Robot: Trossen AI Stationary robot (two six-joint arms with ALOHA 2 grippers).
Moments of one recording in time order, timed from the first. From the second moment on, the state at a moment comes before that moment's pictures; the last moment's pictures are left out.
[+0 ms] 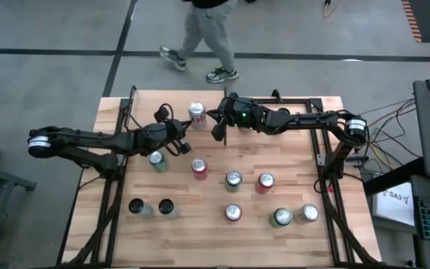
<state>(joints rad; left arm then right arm) 0.13 1.15 0.63 0.20 -0.59 0.16 -0.29 1.72 1.22 0.23 0.10 0.02</state>
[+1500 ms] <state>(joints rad) 0.10 1.07 0.63 0.06 -0.42 0.24 -0.35 1.72 1.23 0.12 0.10 -0.19</state>
